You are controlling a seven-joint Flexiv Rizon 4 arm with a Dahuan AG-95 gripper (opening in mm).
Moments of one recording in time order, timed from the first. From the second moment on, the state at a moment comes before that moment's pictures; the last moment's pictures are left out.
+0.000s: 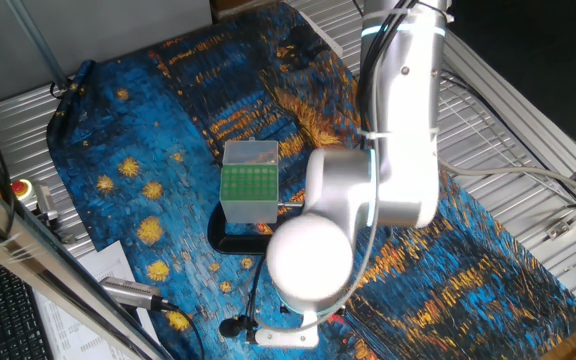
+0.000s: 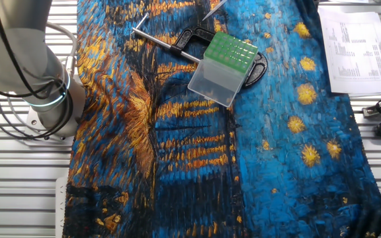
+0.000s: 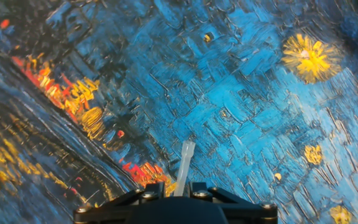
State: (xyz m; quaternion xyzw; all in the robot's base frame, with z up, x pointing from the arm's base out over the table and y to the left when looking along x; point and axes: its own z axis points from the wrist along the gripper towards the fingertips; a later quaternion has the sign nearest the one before) arm 0.478 0.417 0.086 0.49 -0.87 0.00 0.07
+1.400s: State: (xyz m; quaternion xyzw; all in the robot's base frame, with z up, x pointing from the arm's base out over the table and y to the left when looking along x) arm 0.498 0.428 0.046 0.47 -0.87 0.05 0.09
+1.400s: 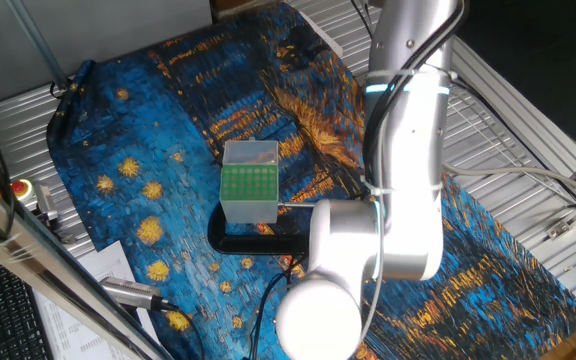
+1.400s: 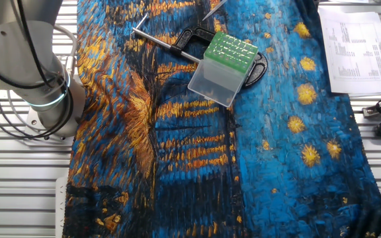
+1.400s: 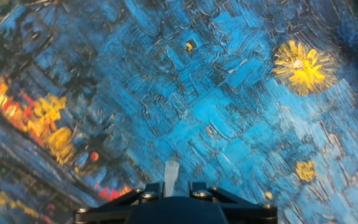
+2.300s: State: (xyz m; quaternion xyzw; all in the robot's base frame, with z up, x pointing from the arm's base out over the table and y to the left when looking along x) arm 0.499 0.431 0.035 0.47 -0.88 0.05 0.09
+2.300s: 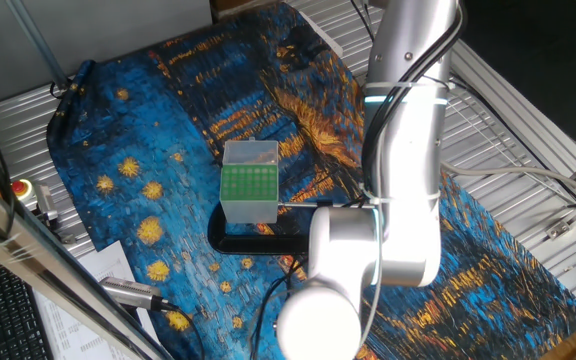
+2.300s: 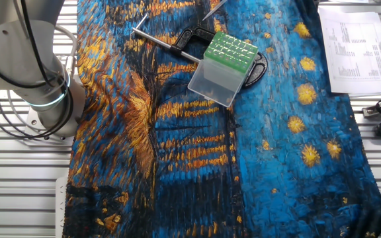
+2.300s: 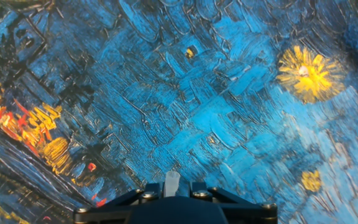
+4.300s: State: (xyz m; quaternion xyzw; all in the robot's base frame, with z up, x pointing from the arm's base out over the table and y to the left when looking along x) arm 0.492 0.430 0.016 0.48 -0.87 0.03 0.09
